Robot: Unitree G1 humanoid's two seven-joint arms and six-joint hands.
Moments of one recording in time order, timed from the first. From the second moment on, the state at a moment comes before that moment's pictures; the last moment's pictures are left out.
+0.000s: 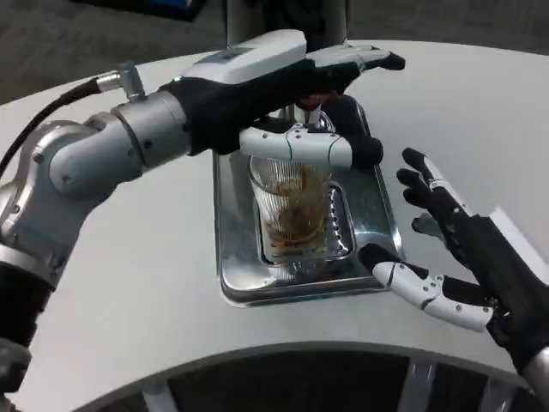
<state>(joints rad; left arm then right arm) -1.03 0.58 -0.24 0.47 0.24 -0.48 -0.57 -0.04 -0.30 0.02 -0.50 -0.20 0.16 0.20</state>
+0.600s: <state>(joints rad) -1.02 0.58 -0.21 0.46 0.20 -0.46 -0.60 -0.17 -0.22 0.11 -0.36 -0.29 0.15 0.15</state>
